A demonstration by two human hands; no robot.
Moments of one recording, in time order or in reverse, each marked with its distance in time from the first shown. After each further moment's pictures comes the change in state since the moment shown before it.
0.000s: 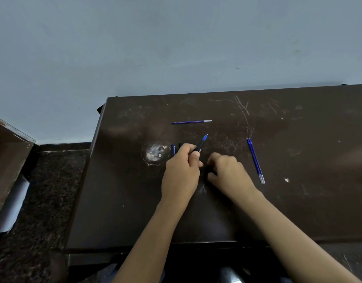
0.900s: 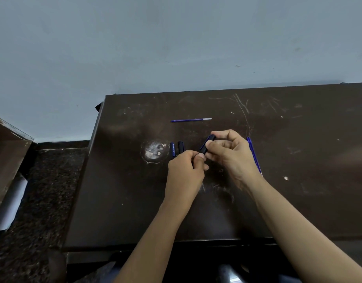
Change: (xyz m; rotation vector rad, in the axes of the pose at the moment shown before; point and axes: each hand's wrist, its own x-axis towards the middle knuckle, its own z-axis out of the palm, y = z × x) left_hand -0.004 0.002 0.007 -0.014 -0.030 -0.017; right_hand 0.003 -0.006 -0.018 1.332 0.174 0.040
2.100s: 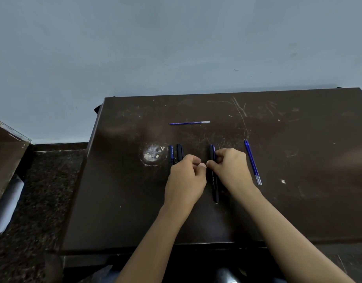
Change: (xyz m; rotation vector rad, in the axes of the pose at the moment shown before) left_hand -0.003 -0.001 0.002 0.168 -0.045 0.000; right_hand 0.009 0.023 -0.009 -1.090 0.118 -0.087
